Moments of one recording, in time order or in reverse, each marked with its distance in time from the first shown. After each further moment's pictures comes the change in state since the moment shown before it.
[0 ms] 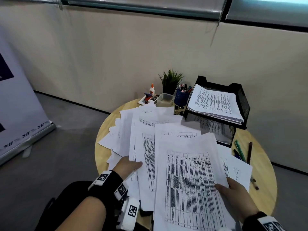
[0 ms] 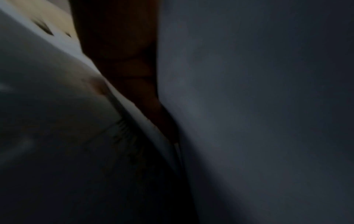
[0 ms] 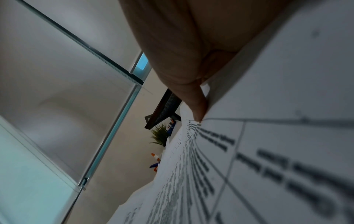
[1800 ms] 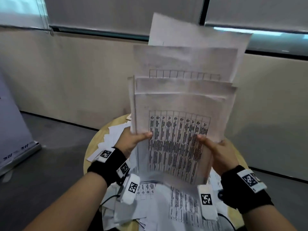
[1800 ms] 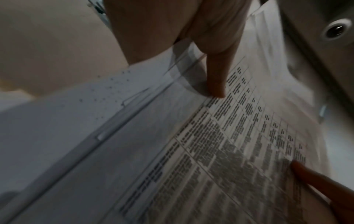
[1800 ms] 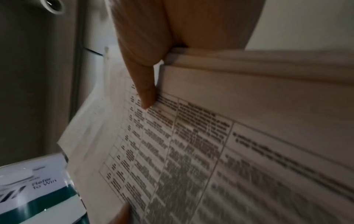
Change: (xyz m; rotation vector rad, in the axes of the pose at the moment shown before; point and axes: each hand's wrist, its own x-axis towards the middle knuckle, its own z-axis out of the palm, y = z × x) left_hand -0.049 0.139 0.028 -0.290 -0.144 0.602; right_hand -0.022 -0.153 -0.011 0.570 -0.185 -0.491
